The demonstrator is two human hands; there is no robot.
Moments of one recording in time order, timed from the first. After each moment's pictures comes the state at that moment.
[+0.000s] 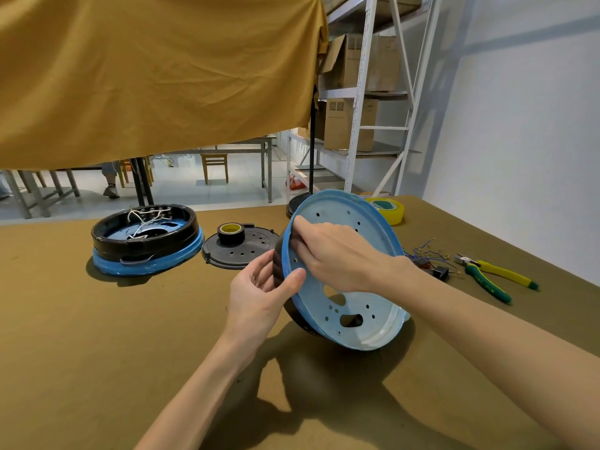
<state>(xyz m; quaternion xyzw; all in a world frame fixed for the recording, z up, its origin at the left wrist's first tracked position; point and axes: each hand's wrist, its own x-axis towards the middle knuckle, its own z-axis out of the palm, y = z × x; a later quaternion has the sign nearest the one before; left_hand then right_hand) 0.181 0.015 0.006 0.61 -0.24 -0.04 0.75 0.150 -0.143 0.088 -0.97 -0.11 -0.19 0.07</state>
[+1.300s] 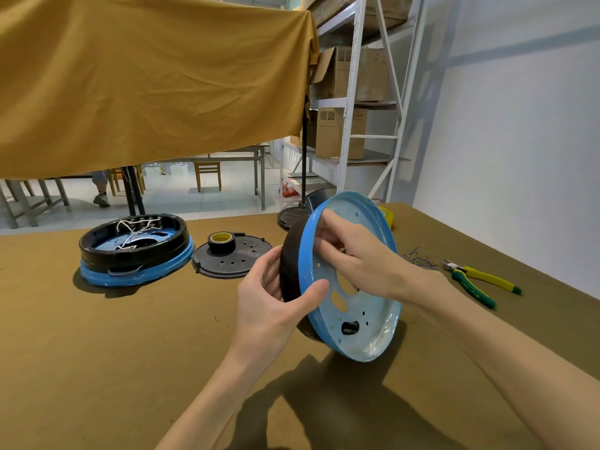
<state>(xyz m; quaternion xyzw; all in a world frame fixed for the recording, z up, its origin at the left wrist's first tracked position) 0.149 -0.002 0.027 0.62 -0.30 0.02 0.72 0.111 -0.175 0.102 -0.91 -0.14 -0.20 0.32</state>
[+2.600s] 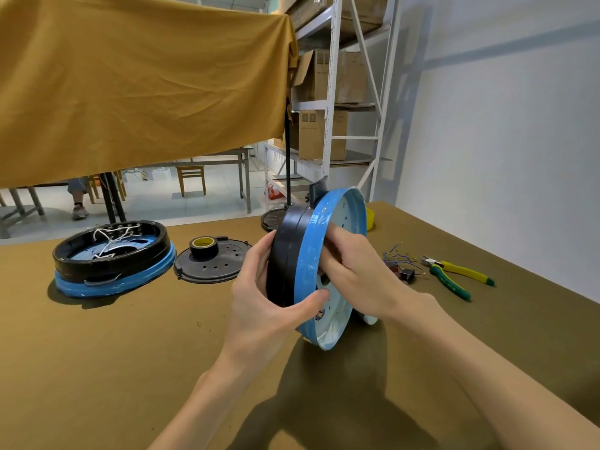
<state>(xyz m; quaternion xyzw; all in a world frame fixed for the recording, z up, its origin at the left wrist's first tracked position) 0.136 -0.014 0.038 0.61 -0.39 0.10 0.68 0.078 -0.173 0.089 -0.89 -0.10 -0.28 0.36</state>
